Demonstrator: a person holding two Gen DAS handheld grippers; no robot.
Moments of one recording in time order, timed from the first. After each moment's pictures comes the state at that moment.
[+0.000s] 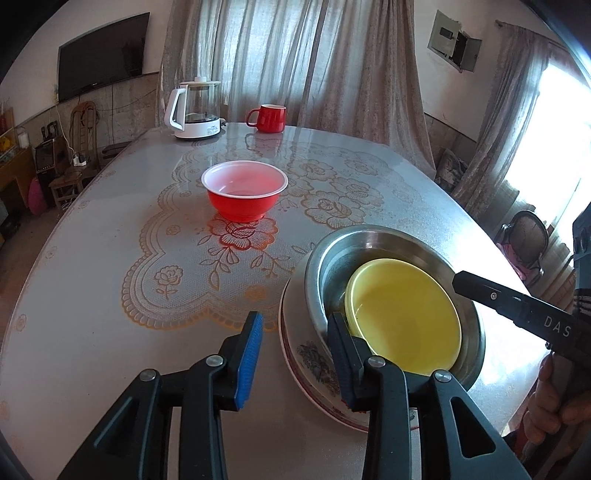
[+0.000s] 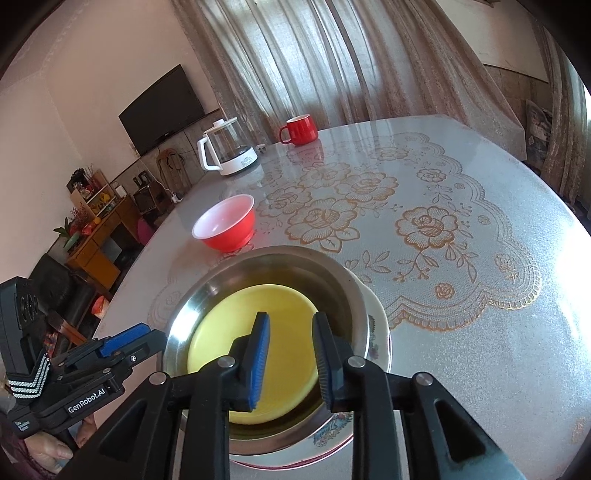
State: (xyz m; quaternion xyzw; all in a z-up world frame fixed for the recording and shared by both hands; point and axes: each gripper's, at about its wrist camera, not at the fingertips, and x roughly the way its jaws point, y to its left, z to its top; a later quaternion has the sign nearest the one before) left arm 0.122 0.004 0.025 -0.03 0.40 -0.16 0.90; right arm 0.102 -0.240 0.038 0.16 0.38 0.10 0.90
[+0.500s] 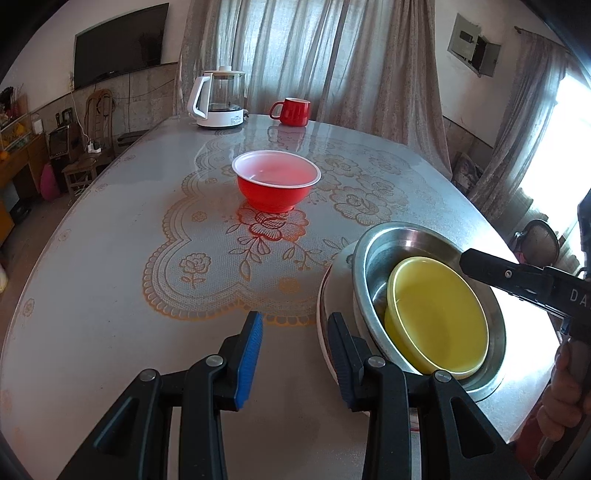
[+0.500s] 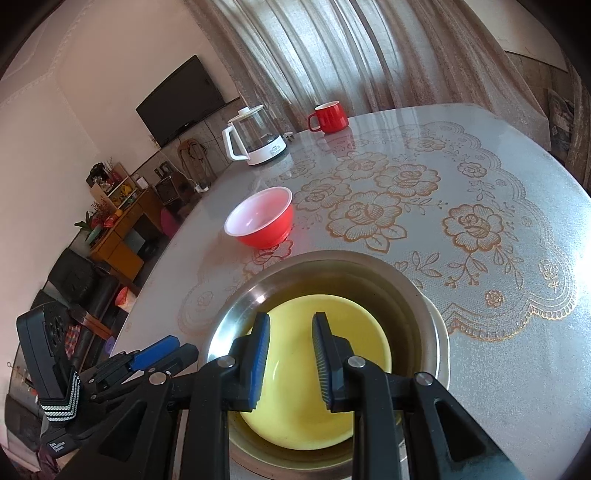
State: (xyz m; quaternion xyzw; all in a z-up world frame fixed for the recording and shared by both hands) left arm 0.132 0.026 0.012 -0.04 0.41 -0.13 0.90; right arm 0.128 -0.211 0.044 0.17 0.40 0.15 0.89
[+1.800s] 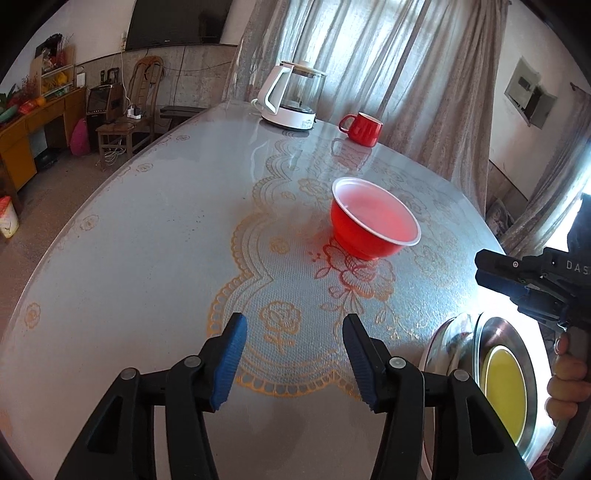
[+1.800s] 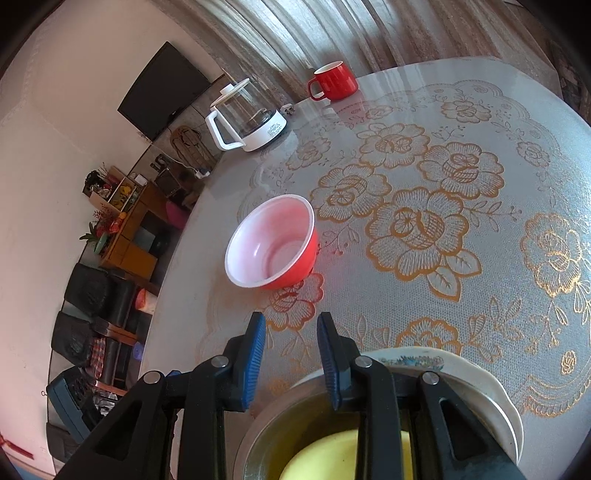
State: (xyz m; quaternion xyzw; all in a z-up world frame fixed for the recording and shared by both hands) left arm 0.206 0.099 -0.001 -0.13 0.42 -0.07 0.90; right arm 0.255 -0.182 0.034 0.23 0.47 0.17 0.84
